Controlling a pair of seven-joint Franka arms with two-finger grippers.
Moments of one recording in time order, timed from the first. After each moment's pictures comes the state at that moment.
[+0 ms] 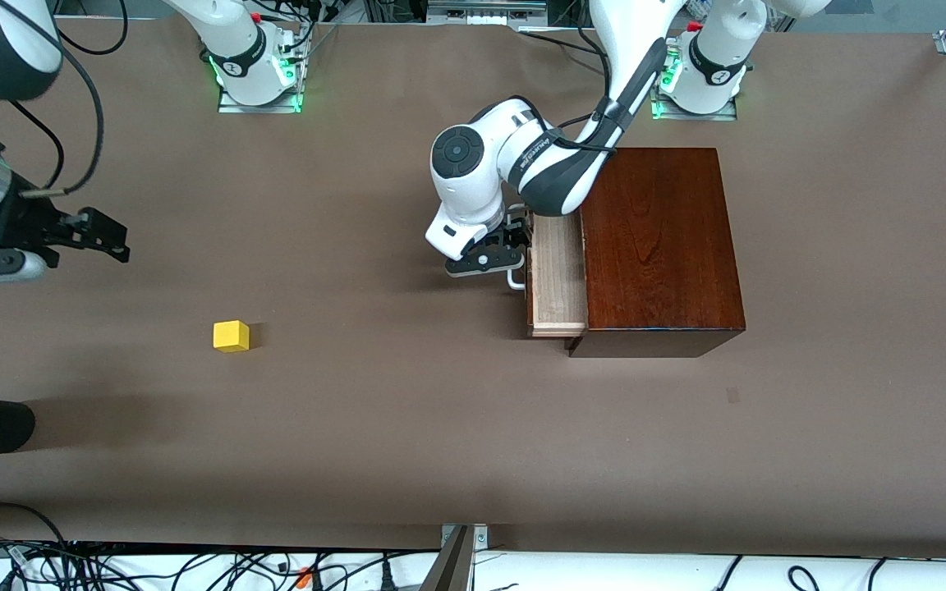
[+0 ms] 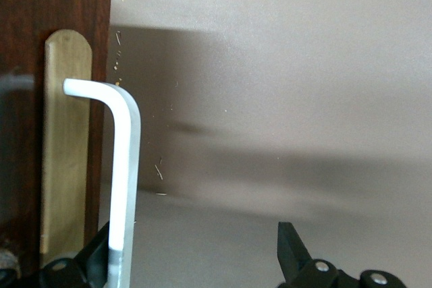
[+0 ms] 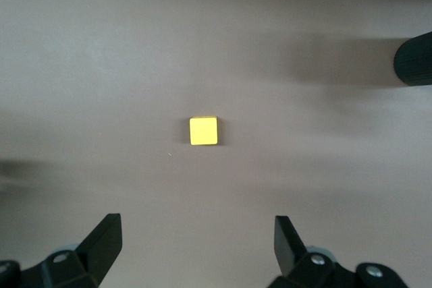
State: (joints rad) left arm -0.79 0.67 -0.03 -1.45 0.07 2.00 -0.98; right arm 0.15 0.15 -0.11 -1.57 0.01 1.75 -0.06
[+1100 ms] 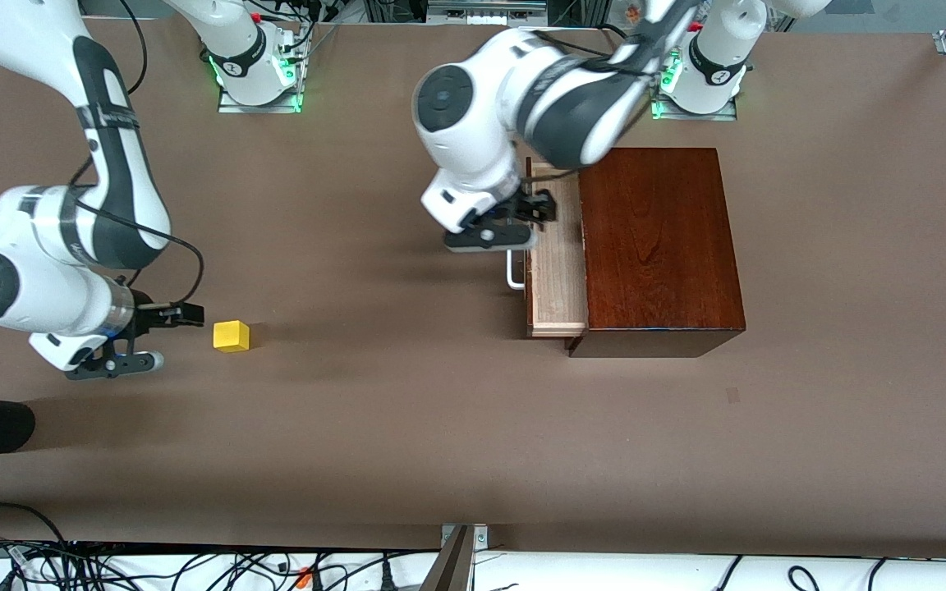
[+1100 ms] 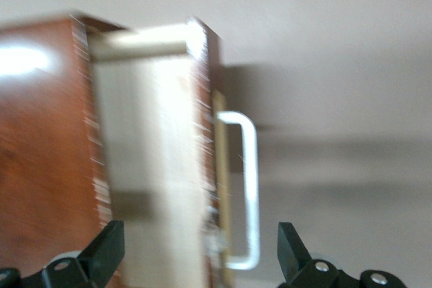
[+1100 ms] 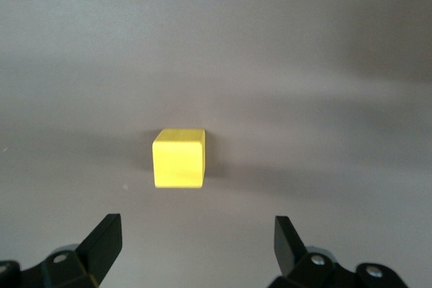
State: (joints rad) left arm -0.73 0.59 -0.01 -1.15 0.13 1.54 -0.70; right arm 0.13 0.50 -0.11 -1.64 0.04 2.03 -0.13
